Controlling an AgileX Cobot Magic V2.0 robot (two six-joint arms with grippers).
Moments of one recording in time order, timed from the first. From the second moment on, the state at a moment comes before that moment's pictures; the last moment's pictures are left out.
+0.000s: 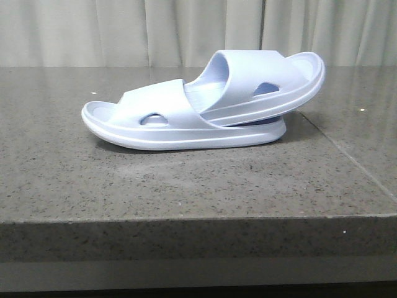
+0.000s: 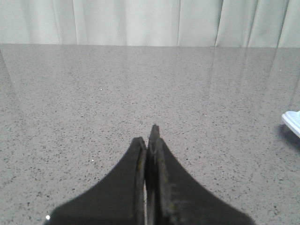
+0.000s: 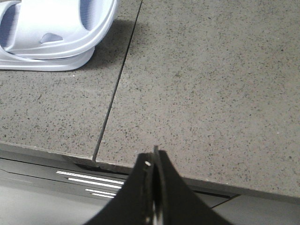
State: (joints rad) left arm 0.02 0.08 -0.18 -0.03 0.31 0.01; right arm 0.07 0.48 -0.78 0.14 1.03 -0.07
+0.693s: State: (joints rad) left arm -0.02 0.00 0.00 -0.05 0.06 0.01; right arm 0.07 0.48 -0.78 0.14 1.03 -0.07
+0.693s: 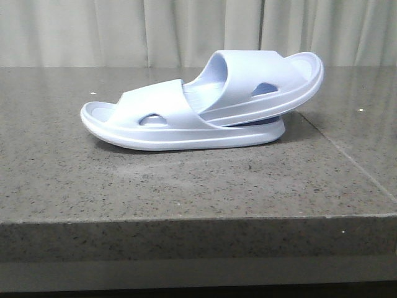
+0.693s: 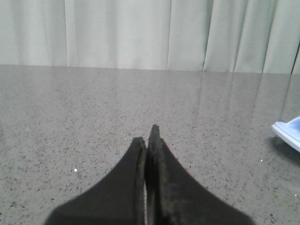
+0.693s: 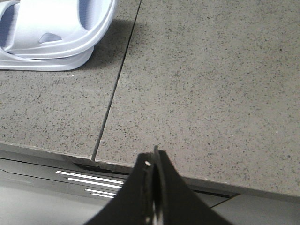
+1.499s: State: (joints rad) left arm -0.07 0.00 0.00 -0.05 -0.08 0.02; right arm 0.07 0.48 -0.78 0.14 1.03 -0.07
